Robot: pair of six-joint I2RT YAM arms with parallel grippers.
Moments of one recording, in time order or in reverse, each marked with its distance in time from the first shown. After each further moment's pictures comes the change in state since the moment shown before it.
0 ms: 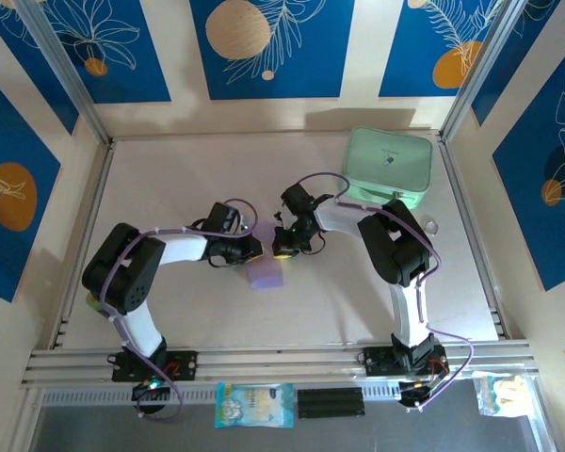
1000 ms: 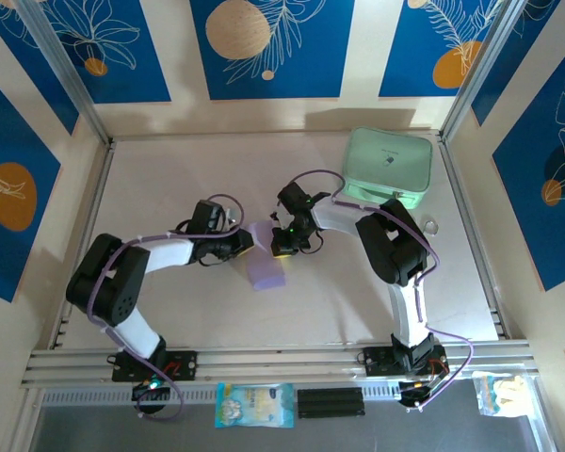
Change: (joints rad) left arm 0.068 -0.100 -0.077 0.108 0.022 -0.027; right arm 0.013 0.013 0.048 -0.049 0.034 -0.100
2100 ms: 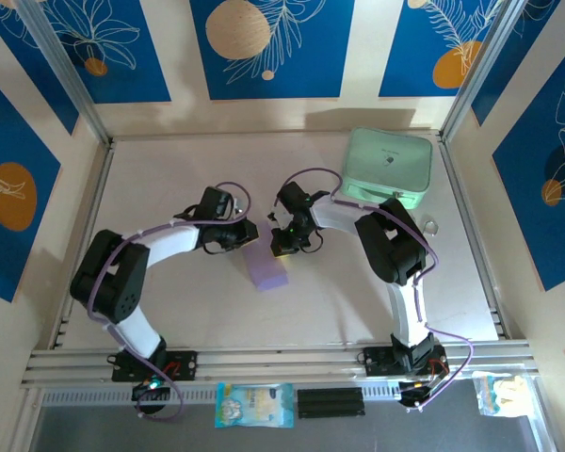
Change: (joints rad) left arm -0.021 0.033 0.185 -0.235 -0.052 0.064; right arm -0.002 0.011 0.021 -0.027 0.003 -0.103
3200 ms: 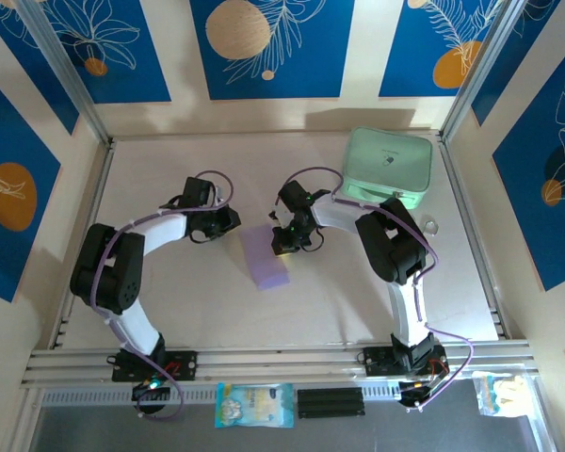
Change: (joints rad) left arm 0.122 0.022 0.051 -0.032 -0.028 0.071; right arm -0.011 0.005 0.014 -0.011 0.000 -0.002
